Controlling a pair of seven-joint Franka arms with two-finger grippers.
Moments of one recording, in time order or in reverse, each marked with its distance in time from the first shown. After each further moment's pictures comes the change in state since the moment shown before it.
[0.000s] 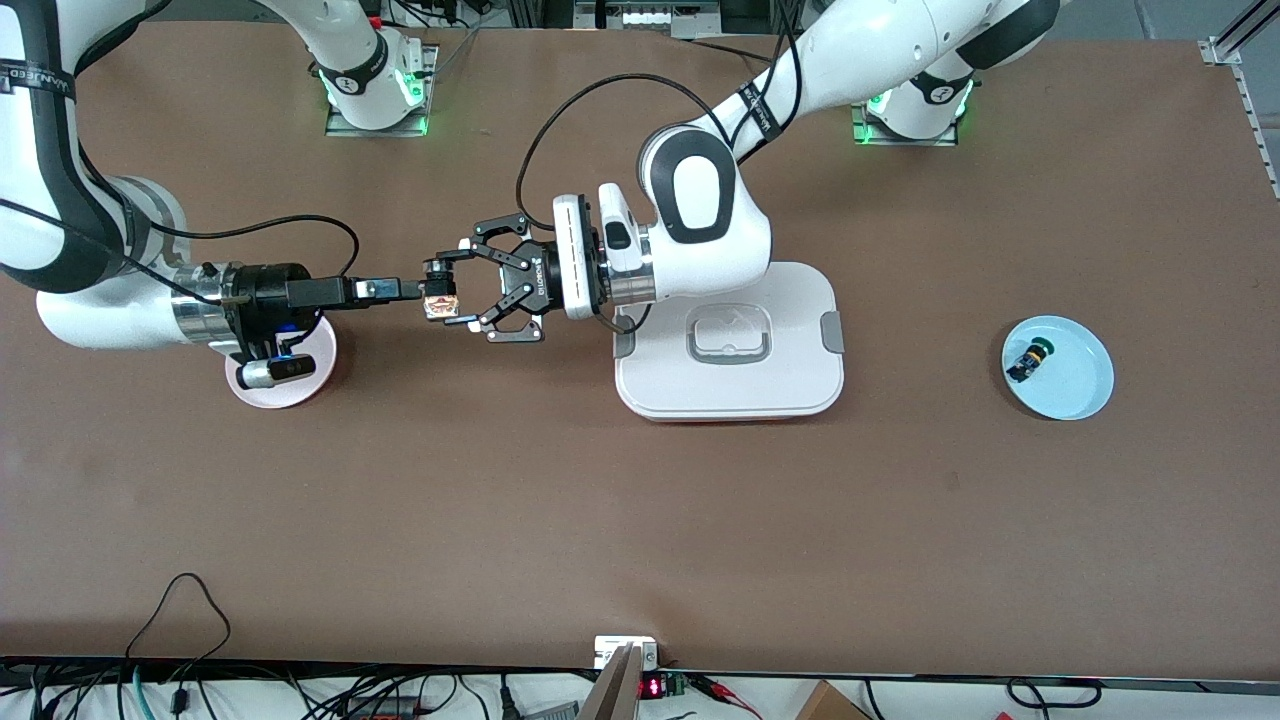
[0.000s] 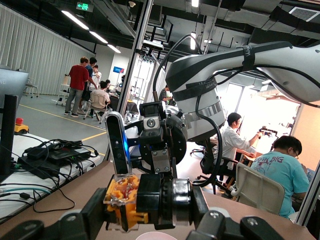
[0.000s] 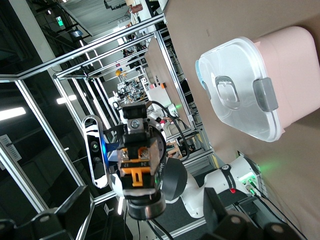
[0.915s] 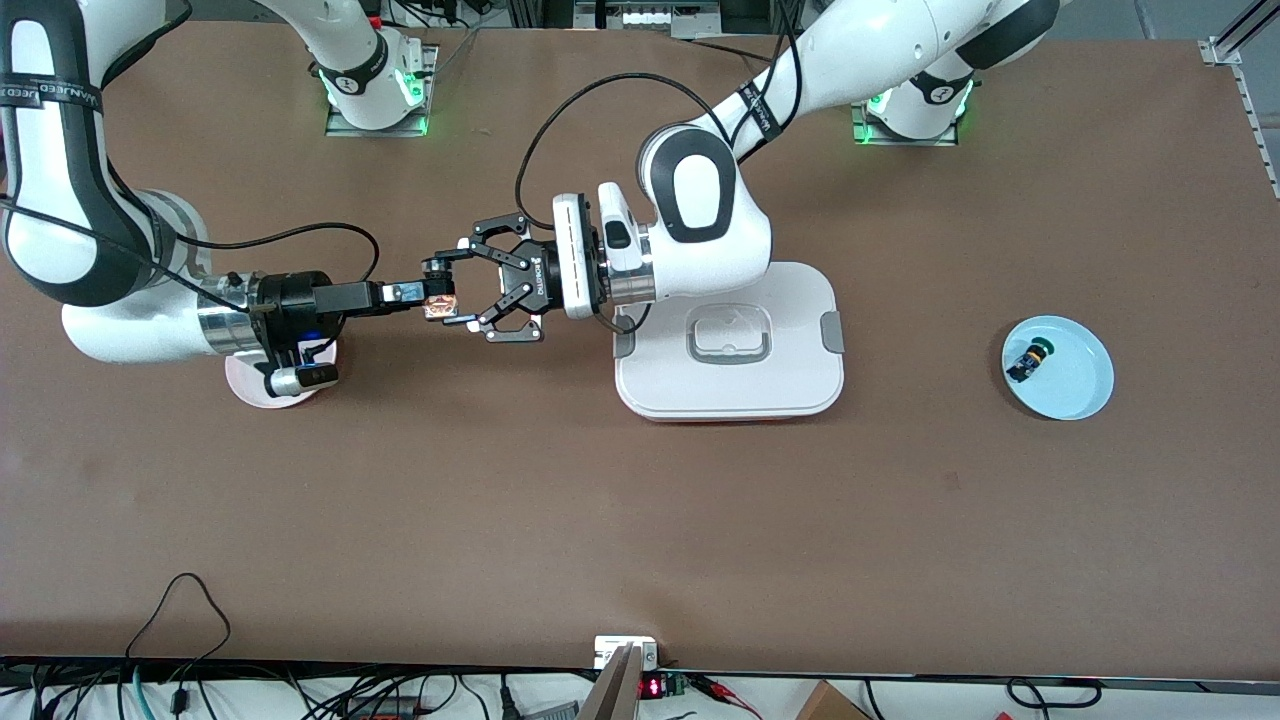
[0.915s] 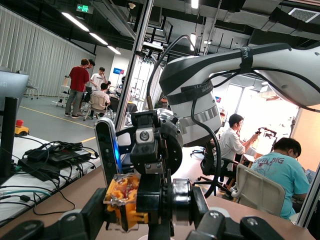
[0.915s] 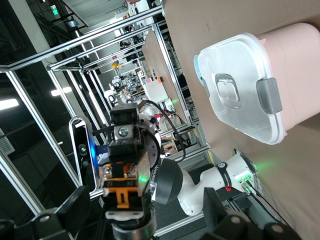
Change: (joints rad) left arm -0.001 0.000 0.000 0.010 0.000 0.000 0.000; right arm 0.033 0.030 0.000 0.027 0.004 0.000 -0.013
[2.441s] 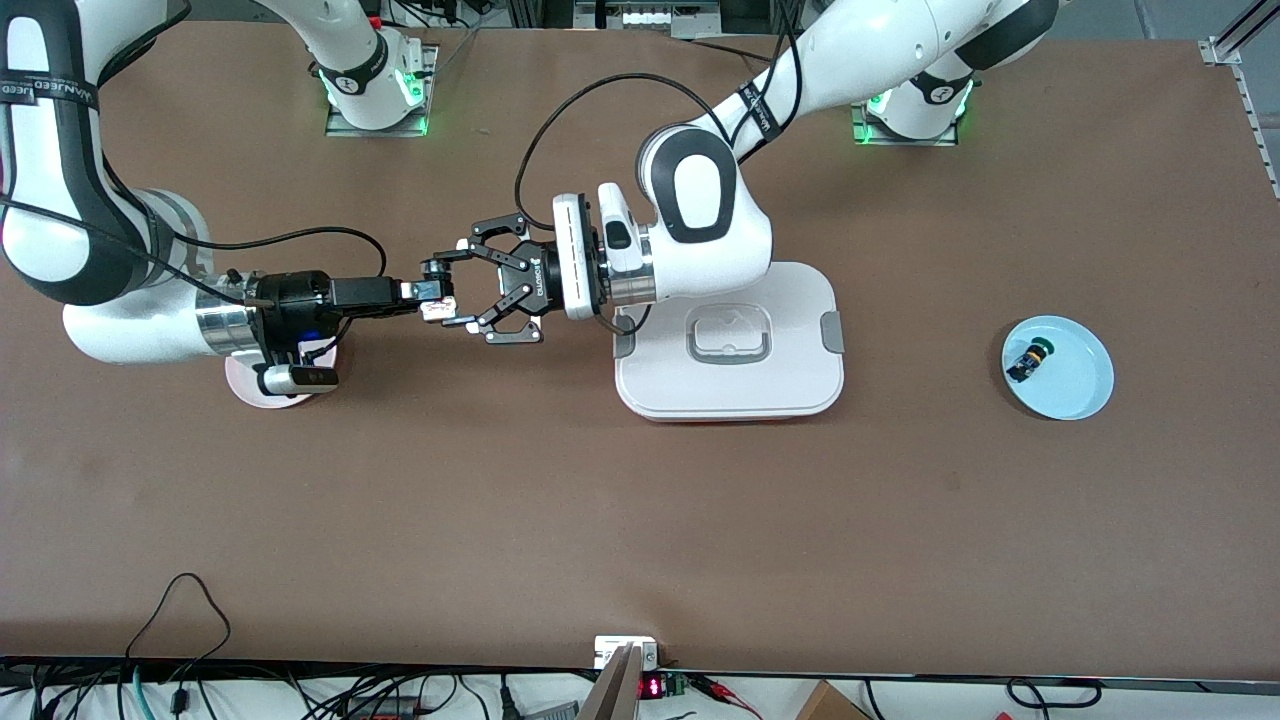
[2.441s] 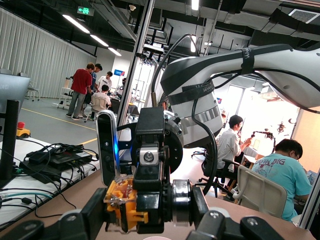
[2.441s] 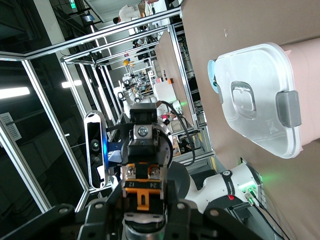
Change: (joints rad) left arm -0.002 0.003 0.002 0.007 0.000 0.001 0.000; right arm 0.006 0.001 -0.001 0.010 0.043 -0.003 -0.074
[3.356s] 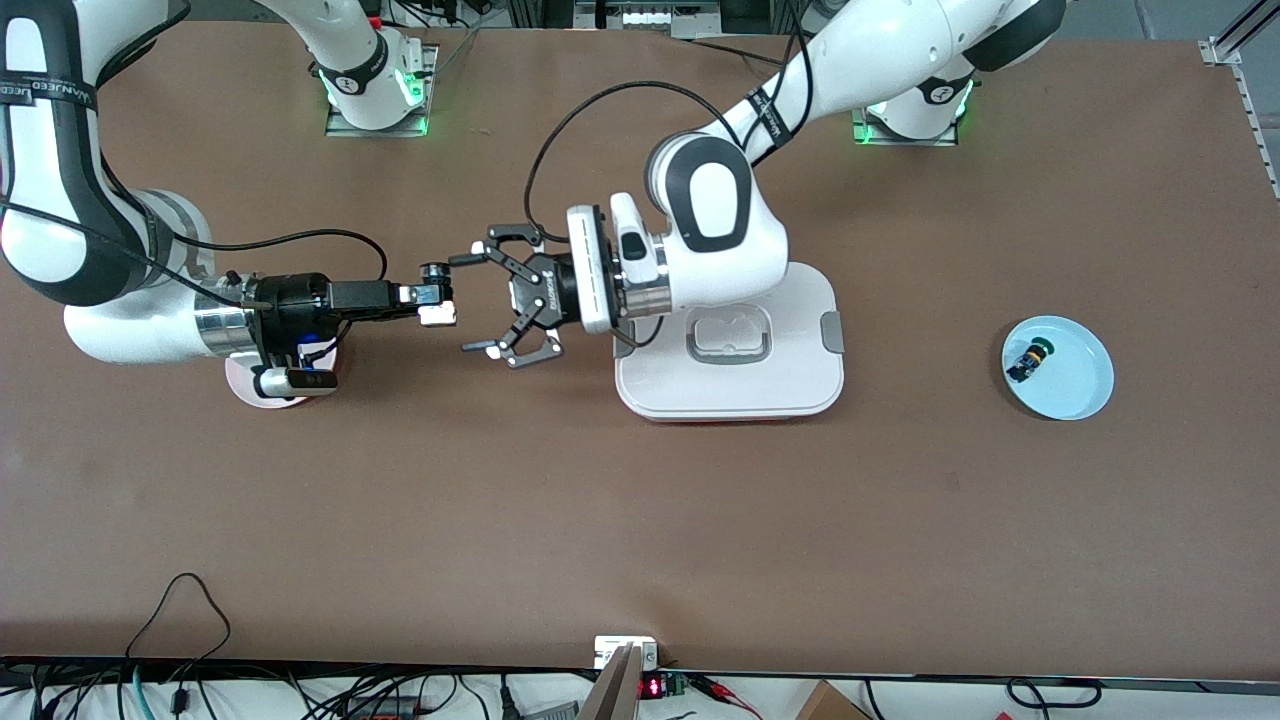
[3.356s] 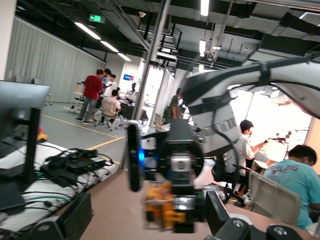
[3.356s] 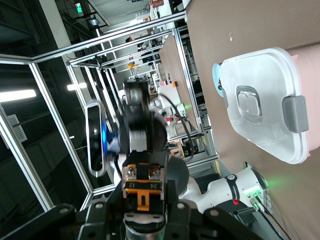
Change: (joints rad) left arm 0.061 -0.003 0.007 0.011 -0.001 -0.006 -0.007; right arm 0.002 0.001 0.000 0.001 0.025 0.003 -0.004
